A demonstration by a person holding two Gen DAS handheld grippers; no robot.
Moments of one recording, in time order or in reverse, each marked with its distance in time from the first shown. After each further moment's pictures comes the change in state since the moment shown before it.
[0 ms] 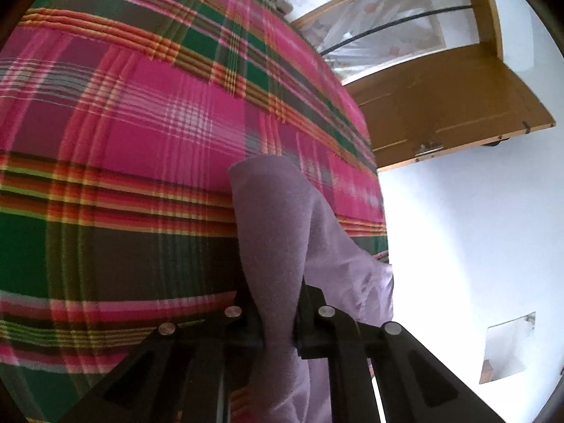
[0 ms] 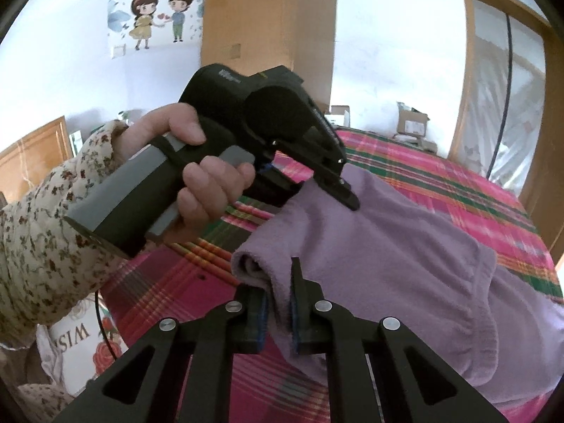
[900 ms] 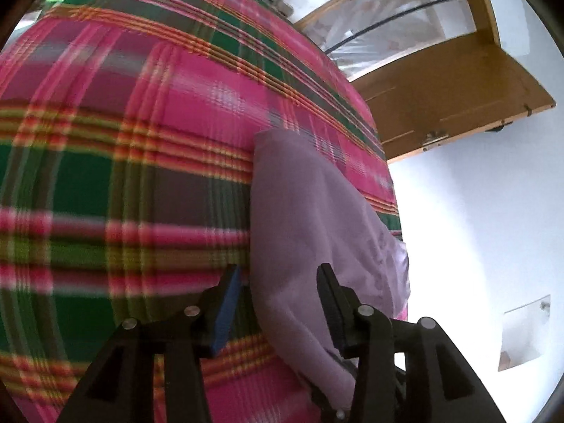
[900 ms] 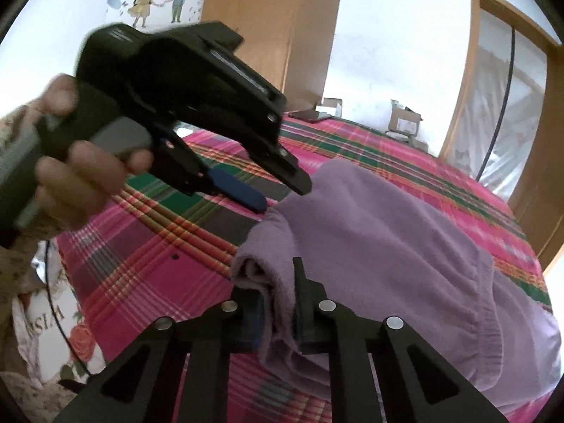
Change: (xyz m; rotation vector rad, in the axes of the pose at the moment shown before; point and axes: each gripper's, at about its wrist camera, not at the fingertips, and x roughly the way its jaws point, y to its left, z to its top) left arm -0.028 0.008 -0.025 0.051 0.018 0.079; right arm 0.028 -0.011 -0.015 -0.039 0.042 -0.062
